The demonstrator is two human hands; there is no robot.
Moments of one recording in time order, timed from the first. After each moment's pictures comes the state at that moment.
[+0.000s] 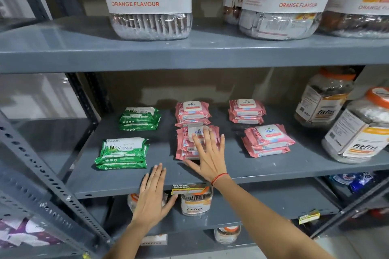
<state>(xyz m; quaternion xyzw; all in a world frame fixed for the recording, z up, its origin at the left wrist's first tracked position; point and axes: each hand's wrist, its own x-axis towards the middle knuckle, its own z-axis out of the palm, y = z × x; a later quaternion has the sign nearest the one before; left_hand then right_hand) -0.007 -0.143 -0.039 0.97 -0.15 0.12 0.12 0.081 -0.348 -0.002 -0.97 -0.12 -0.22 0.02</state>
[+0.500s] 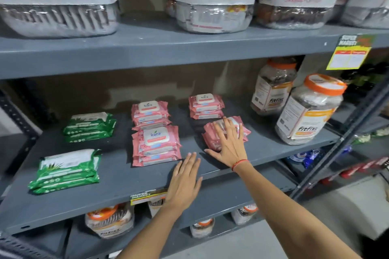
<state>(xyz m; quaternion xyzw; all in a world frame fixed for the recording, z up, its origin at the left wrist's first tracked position) 0.028 -0.324 -0.025 0.94 -0.30 0.12 0.13 0.078 -0.524 0.011 -0.98 -0.01 -0.17 0.04</state>
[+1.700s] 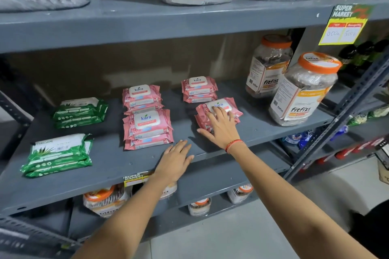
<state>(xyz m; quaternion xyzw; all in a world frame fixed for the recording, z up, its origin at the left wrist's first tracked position) 0.046 -0.323 -0.015 0.95 -0.30 -0.03 0.11 0.070 -0.525 0.021 -0.99 -0.02 -0.13 0.06</state>
